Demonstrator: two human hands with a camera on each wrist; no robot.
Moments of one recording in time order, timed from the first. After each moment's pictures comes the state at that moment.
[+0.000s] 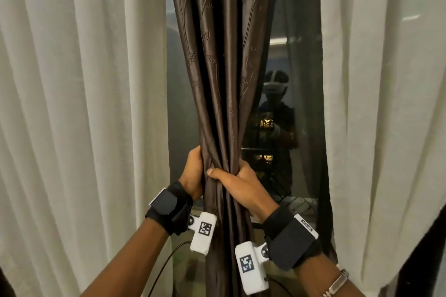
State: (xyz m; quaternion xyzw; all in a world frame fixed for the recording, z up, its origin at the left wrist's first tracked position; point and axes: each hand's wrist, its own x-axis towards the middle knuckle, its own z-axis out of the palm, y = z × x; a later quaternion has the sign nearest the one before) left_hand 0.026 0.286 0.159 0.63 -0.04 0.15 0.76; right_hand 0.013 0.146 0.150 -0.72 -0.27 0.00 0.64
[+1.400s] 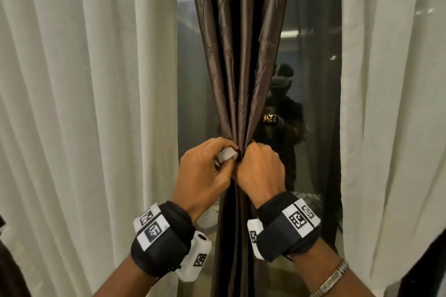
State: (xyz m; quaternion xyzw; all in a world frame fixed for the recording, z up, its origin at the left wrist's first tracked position) left_hand -0.040 0.279 0.153 0.80 -0.18 0.51 0.26; right_hand 0.012 0.148 0.167 -0.90 -0.18 -0.27 0.28
